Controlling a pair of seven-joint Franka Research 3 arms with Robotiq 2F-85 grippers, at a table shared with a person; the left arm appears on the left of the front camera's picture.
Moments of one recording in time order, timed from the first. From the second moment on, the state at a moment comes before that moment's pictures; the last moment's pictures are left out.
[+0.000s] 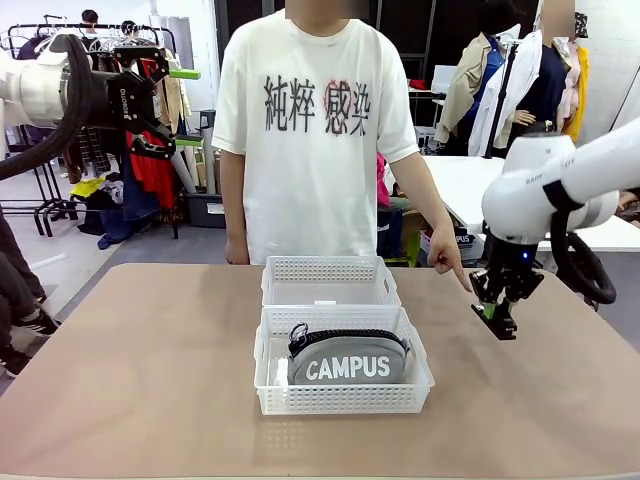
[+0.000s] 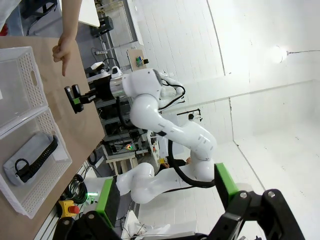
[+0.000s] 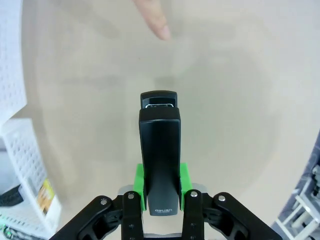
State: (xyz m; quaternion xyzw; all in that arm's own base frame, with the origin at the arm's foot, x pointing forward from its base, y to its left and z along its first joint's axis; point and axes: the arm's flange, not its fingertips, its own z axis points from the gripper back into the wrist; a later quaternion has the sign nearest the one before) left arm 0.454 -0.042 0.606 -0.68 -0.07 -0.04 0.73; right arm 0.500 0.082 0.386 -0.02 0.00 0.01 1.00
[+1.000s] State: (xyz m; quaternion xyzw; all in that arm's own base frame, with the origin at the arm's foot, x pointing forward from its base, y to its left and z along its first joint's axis) left arm 0.454 -0.042 0.606 -0.68 -0.07 -0.04 0.73; right arm 0.517 0.138 0.610 0.05 -0.05 0.02 1.00
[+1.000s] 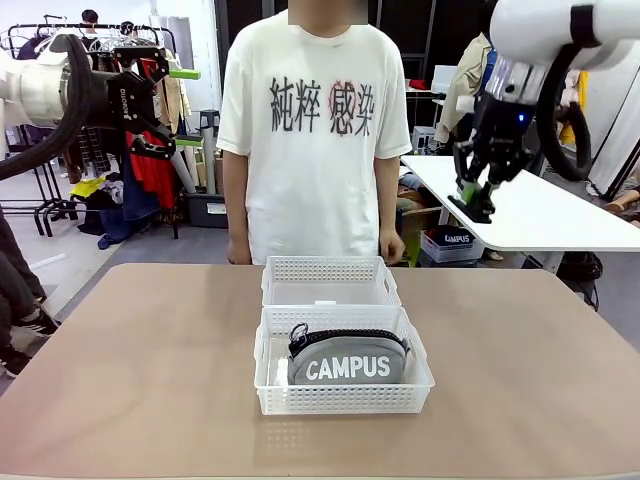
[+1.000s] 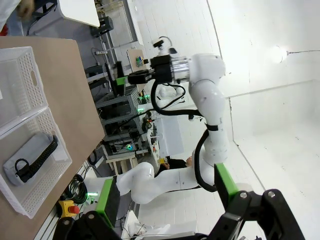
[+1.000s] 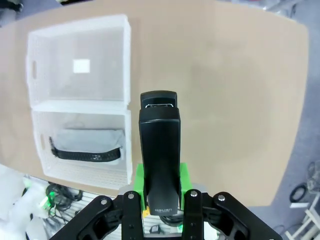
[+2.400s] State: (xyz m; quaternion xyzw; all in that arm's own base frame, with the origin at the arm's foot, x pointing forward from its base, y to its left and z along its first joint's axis) left arm 0.454 -0.042 0.606 -0.68 -0.07 -0.04 0.73; right arm 0.531 0.149 0.680 0.08 -0.11 0.01 0.99
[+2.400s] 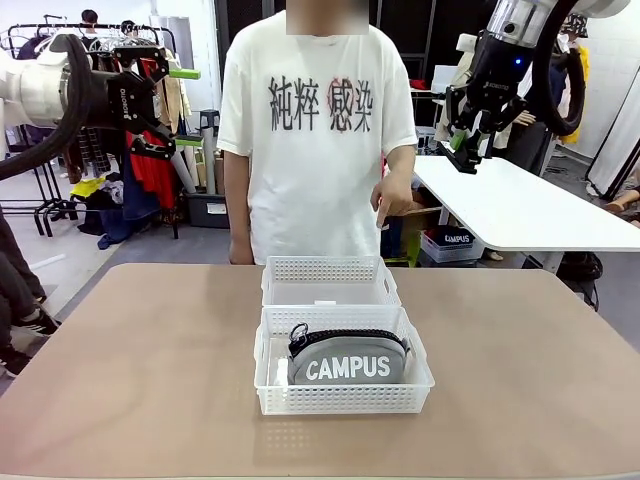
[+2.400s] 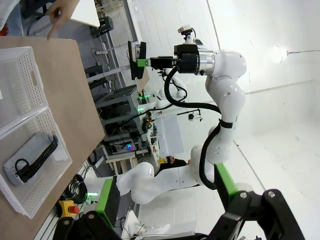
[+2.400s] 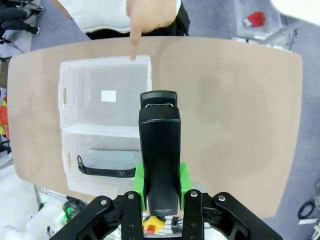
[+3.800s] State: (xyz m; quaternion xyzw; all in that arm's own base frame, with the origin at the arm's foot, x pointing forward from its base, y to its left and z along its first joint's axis) left arm 0.454 -0.042 0.606 -0.68 -0.07 -0.04 0.73; right arm 0.531 0.149 0.680 0.08 -0.11 0.01 0.99
